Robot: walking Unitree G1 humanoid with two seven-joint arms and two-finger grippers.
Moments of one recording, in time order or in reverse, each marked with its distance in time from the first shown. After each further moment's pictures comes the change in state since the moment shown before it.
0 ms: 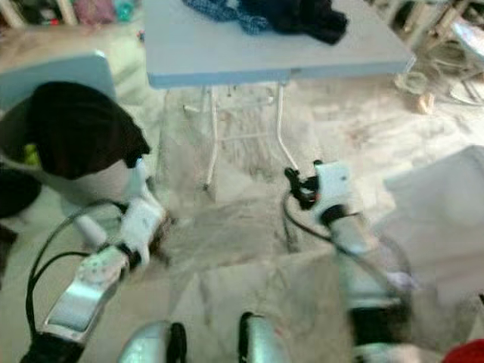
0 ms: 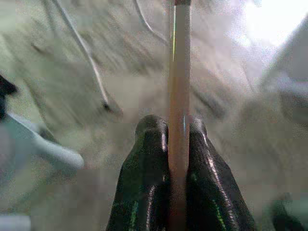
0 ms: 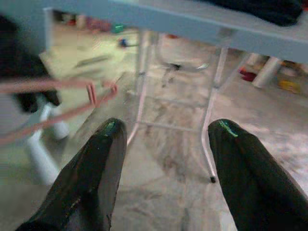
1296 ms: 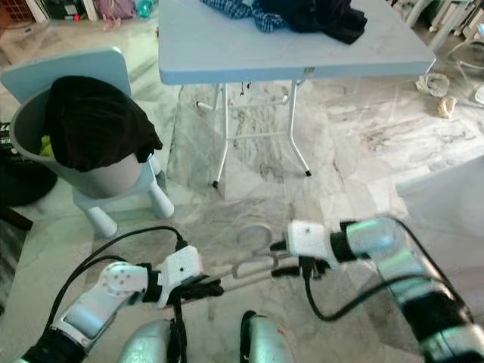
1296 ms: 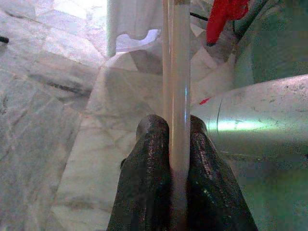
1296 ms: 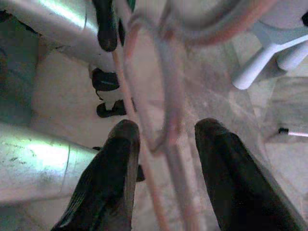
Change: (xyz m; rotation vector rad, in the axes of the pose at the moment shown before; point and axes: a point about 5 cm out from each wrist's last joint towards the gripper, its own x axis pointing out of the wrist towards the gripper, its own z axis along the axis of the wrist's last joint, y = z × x) left arm -0.001 -0.057 -0.006 0.179 0.064 -0.733; right arm -0.034 0.018 -0.006 -0.500 0.368 1.154
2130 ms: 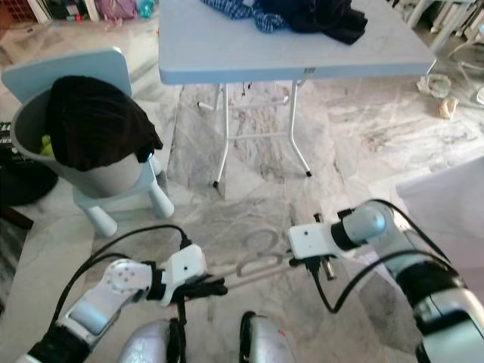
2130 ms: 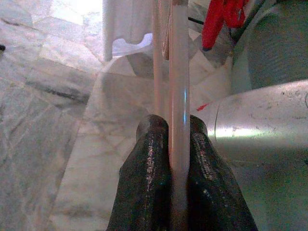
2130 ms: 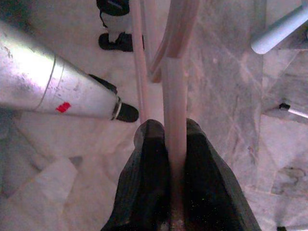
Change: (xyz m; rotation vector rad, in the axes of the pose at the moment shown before) left arm 0.006 0.001 0.006 0.016 -0.014 -0.023; right arm -0.001 -0.020 -0.023 -0.188 0.264 0.101
